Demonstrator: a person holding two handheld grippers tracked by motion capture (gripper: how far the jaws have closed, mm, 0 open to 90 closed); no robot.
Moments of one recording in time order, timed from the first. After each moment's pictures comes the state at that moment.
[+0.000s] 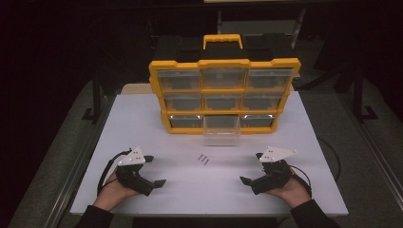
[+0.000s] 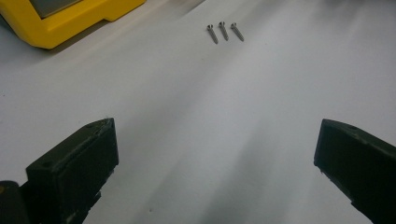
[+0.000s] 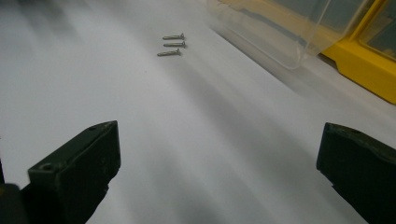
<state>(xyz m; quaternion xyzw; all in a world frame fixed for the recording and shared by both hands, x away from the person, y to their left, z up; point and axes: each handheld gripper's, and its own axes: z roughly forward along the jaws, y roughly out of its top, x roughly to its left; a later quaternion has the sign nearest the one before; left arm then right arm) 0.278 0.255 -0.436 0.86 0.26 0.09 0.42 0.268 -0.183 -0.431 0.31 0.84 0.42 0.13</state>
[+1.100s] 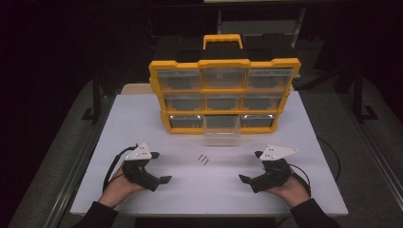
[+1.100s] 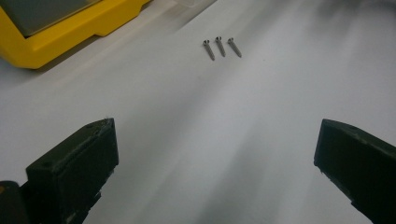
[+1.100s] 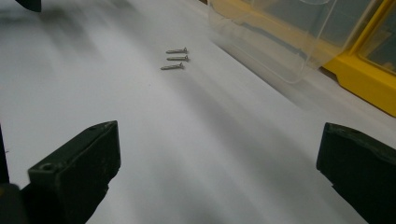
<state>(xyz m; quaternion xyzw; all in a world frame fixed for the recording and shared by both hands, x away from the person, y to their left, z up) 0.291 0.239 -0.432 0.86 0.26 0.08 0.43 0.271 -0.182 -0.428 0.30 0.84 0.44 0.13</state>
